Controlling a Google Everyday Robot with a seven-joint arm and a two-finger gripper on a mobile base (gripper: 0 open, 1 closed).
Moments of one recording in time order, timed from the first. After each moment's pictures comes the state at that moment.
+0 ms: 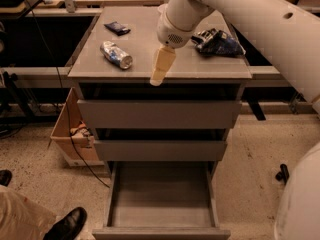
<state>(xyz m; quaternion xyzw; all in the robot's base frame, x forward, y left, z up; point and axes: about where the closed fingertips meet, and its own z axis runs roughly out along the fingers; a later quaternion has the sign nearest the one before) 0.676 0.000 0.914 -0.66 0.69 0.01 0.28</state>
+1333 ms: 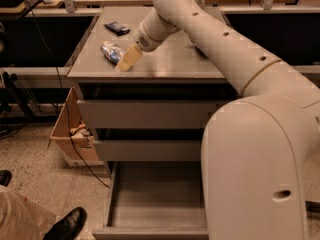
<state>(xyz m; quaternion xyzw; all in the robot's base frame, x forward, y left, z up) 0.783 0.079 0.858 -0.51 0.78 0.13 0.33</state>
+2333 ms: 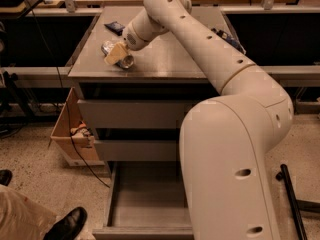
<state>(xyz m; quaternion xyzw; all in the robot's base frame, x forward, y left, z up) 0.803 0.128 0.852 -0.46 0.80 0.21 0.33</state>
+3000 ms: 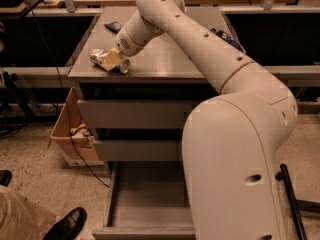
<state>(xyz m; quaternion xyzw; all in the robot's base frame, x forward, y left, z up) 0.760 0.148 0.842 -0.50 0.79 0.22 0.28</state>
